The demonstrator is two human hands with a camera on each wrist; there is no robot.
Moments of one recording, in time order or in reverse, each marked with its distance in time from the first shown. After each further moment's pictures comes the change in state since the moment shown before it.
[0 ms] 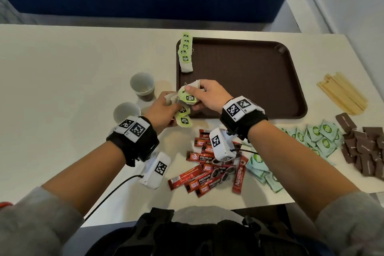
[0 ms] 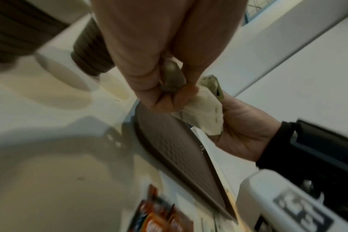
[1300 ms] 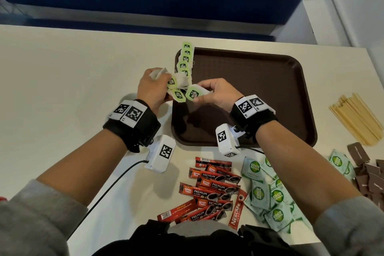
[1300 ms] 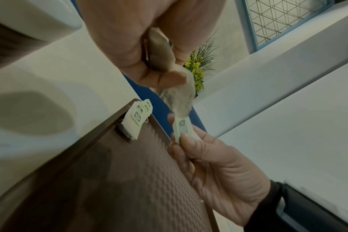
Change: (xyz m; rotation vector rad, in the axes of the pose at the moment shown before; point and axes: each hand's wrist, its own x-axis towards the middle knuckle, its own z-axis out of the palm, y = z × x) left_hand 0.103 0.059 -0.007 -0.257 0.408 0.012; right_hand 0.072 -0.014 -0.060 -0.031 -0.207 -0.023
